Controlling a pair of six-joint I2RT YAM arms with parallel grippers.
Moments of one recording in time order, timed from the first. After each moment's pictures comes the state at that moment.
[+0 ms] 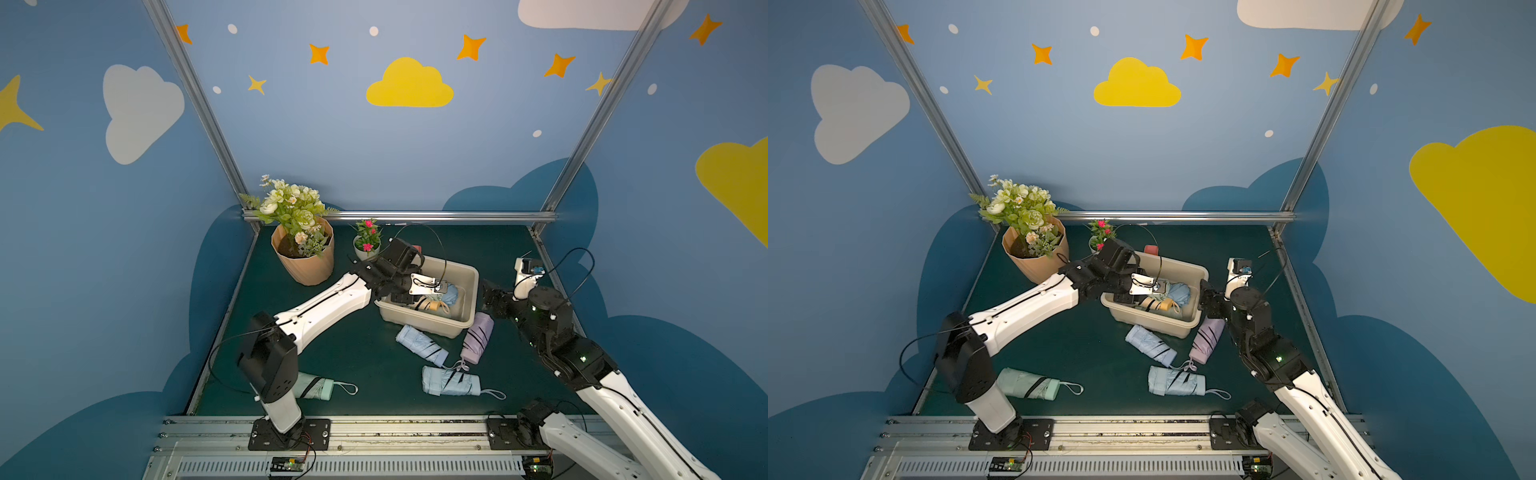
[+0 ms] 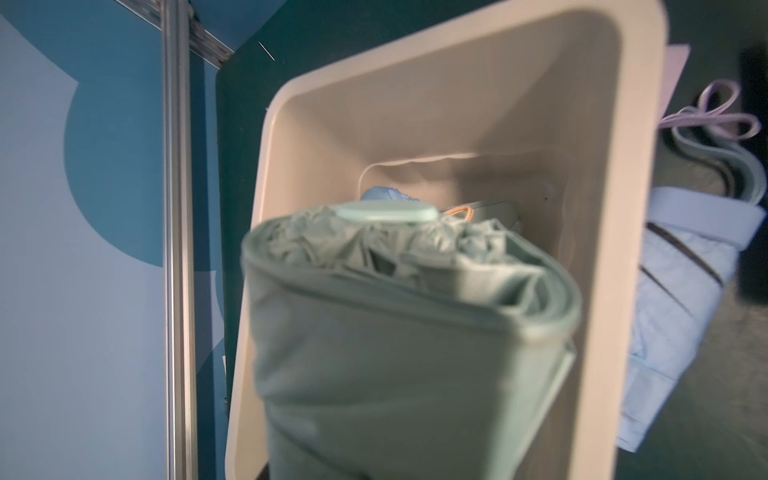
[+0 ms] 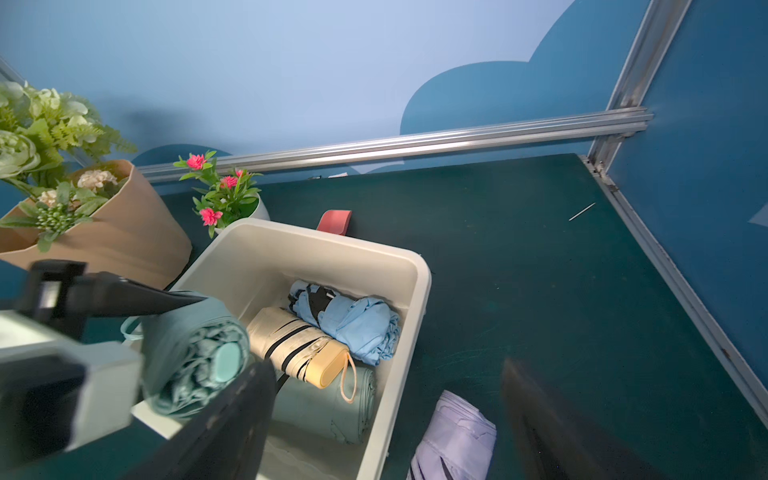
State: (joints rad) left arm -0.73 1.77 1.52 -0.57 0.13 1.07; right arm 0.57 0.72 0.84 -0.46 0.38 0.31
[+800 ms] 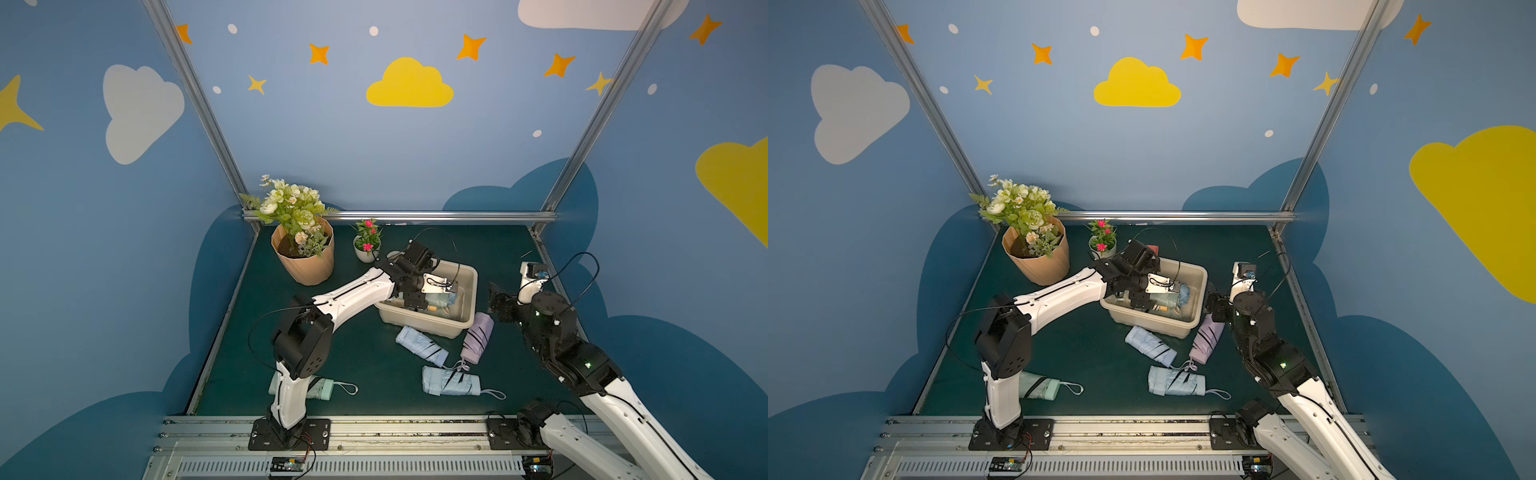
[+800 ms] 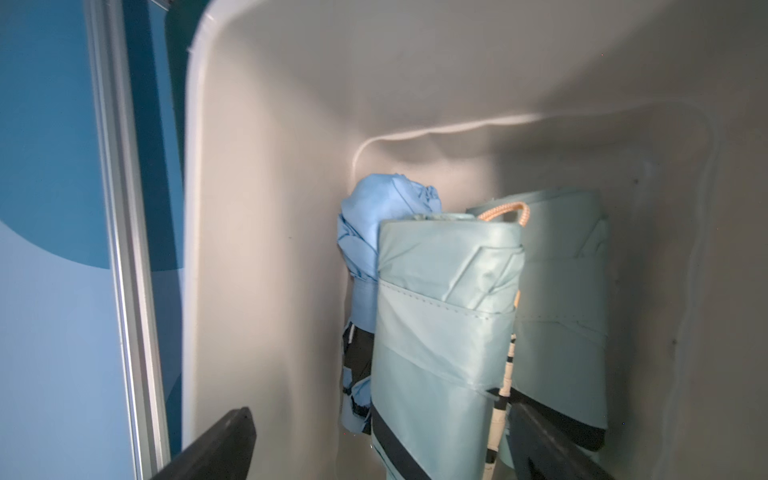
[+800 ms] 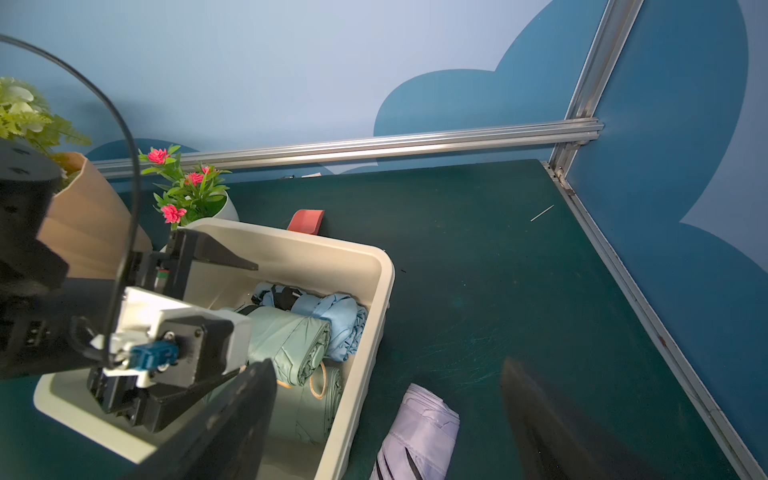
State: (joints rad) left arm -0.75 1.94 1.63 -0.54 0.06 1.02; right arm 0.57 0.71 0.83 -0.49 0.42 0.27
